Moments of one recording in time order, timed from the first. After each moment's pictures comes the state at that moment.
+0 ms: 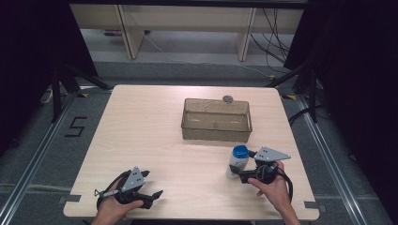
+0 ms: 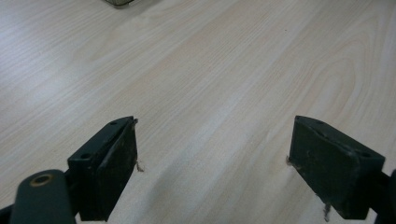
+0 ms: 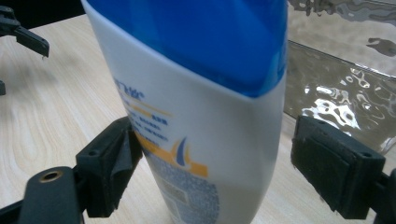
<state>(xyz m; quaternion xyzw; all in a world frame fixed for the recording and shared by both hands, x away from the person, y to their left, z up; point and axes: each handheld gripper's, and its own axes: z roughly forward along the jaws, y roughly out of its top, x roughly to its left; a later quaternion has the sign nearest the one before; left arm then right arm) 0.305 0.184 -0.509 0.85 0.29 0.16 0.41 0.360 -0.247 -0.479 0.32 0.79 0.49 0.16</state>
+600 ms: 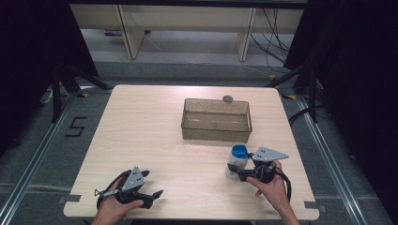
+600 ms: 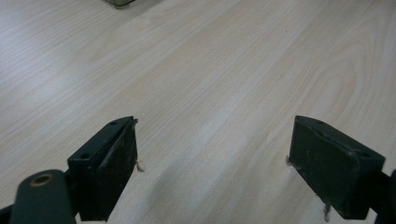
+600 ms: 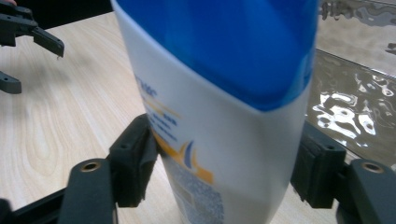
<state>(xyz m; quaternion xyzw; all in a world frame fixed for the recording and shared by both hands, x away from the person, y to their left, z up) 0.306 0.182 -0.510 0.84 0.29 0.16 0.43 0.363 -0.243 -0.480 0.29 0.80 0.50 0.15</state>
